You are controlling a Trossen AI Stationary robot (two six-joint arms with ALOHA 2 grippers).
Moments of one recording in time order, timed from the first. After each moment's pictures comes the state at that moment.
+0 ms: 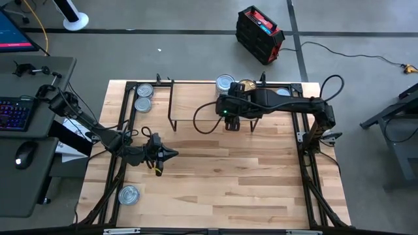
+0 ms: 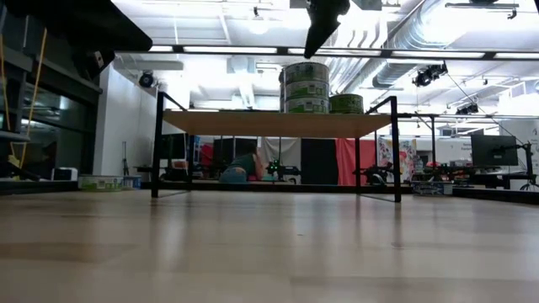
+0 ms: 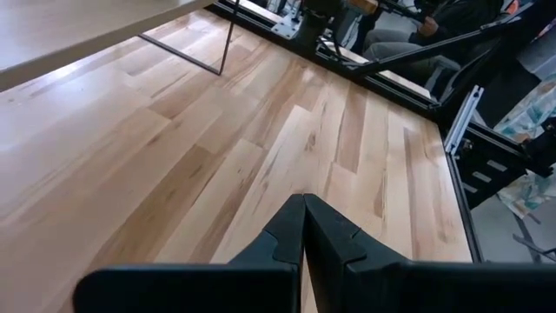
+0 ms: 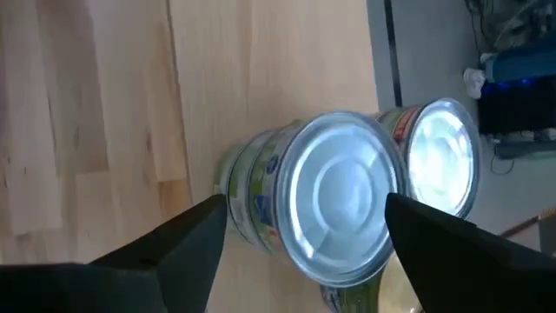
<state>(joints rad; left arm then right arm) -0.59 0.97 0.51 -0.04 -0.67 -0.71 -0.04 1.80 1.91 -1.24 0.51 -0.14</state>
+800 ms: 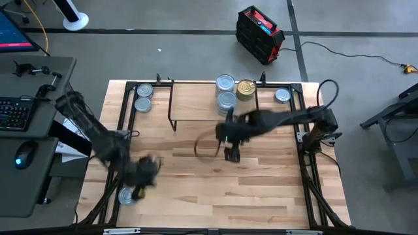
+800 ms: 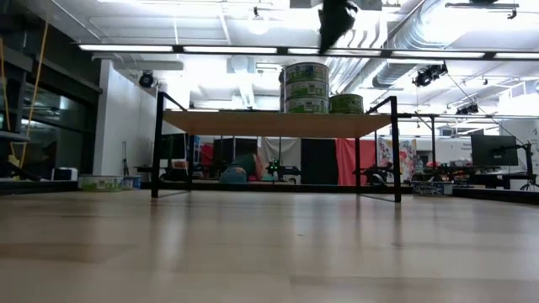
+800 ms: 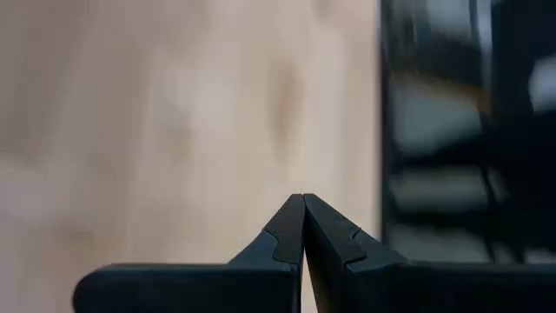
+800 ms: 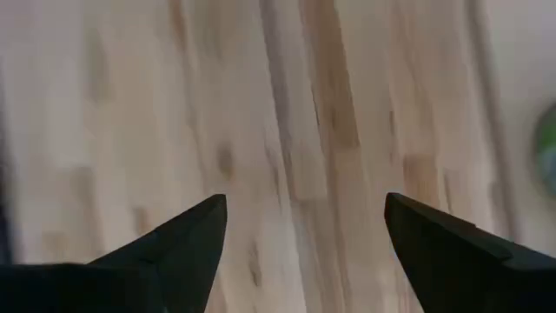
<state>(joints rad) -0.77 1.13 0.88 -0.68 -0.15 -0.89 0.14 1.80 1.84 -1.23 0.07 0.27</state>
